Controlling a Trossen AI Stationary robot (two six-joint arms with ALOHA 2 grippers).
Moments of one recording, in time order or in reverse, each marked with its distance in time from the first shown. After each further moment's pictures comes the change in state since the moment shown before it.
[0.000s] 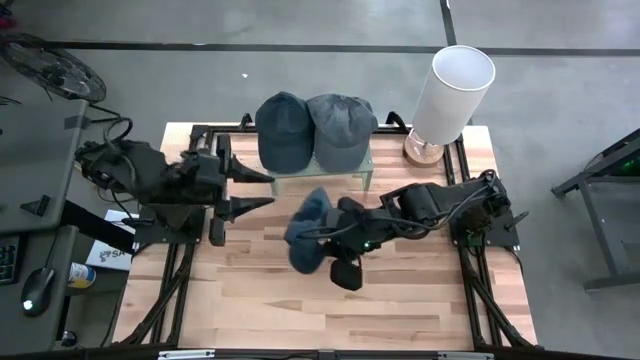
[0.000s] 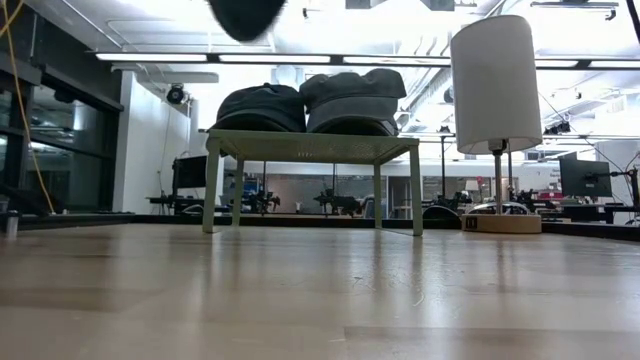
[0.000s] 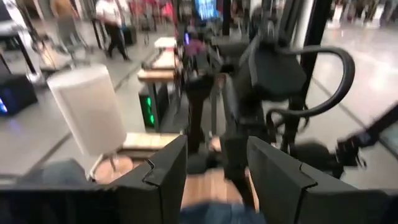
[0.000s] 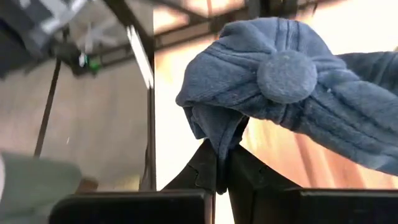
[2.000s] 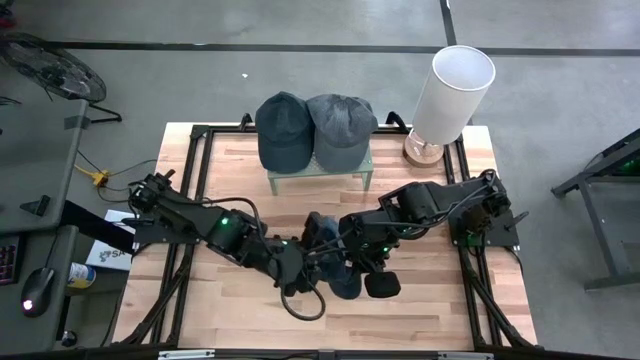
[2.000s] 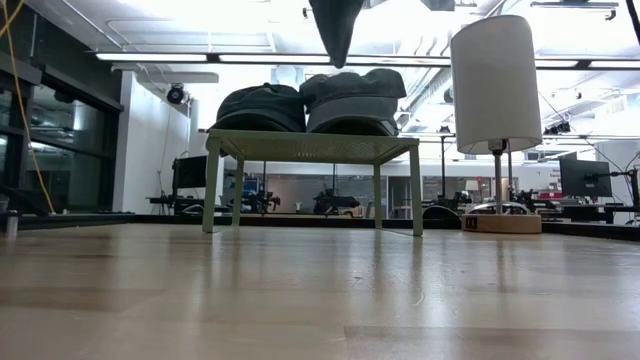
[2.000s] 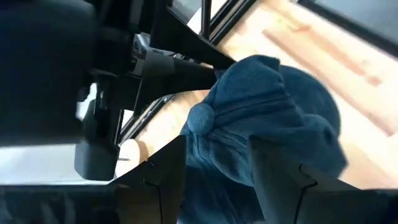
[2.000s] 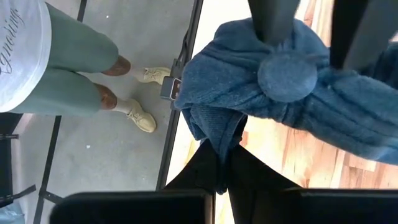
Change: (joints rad) left arm 0.001 0.404 -0.032 -0.097 0.090 0.606; right arm -0.010 0.001 0.000 -0.308 -0.385 -0.246
